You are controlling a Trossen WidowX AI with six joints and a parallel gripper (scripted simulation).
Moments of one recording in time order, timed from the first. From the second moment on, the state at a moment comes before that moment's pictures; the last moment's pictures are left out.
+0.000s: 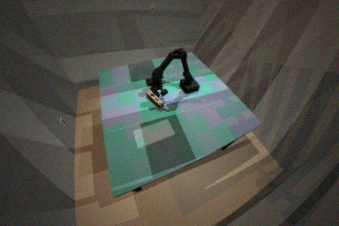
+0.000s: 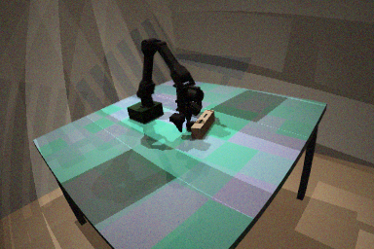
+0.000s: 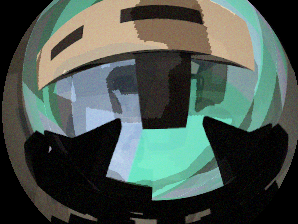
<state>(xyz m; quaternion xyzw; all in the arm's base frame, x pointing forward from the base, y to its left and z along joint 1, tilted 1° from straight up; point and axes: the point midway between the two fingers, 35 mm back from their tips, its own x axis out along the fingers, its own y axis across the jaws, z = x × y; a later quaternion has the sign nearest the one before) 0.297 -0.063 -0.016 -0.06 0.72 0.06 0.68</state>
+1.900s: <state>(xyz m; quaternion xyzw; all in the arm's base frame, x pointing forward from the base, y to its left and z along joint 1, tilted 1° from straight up) 0.286 -0.064 0.062 -0.04 0.49 0.07 0.87</state>
